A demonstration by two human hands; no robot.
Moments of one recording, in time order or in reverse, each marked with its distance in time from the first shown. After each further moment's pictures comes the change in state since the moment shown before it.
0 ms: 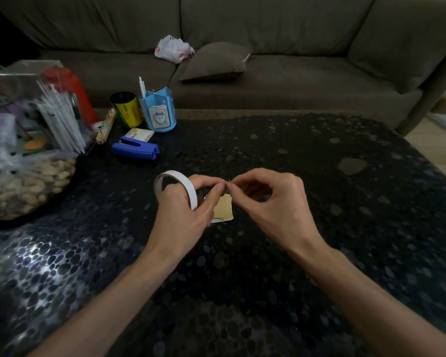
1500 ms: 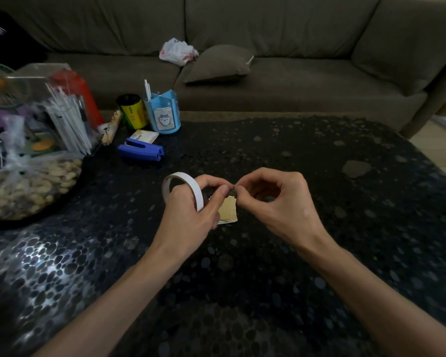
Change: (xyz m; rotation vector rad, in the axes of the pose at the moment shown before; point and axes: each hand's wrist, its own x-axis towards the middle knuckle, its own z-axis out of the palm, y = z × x) left_hand 0.001 0.003 -0.003 0.002 -0.050 -0.038; right_hand 0.006 0.002 -0.003 0.138 -0.059 0.044
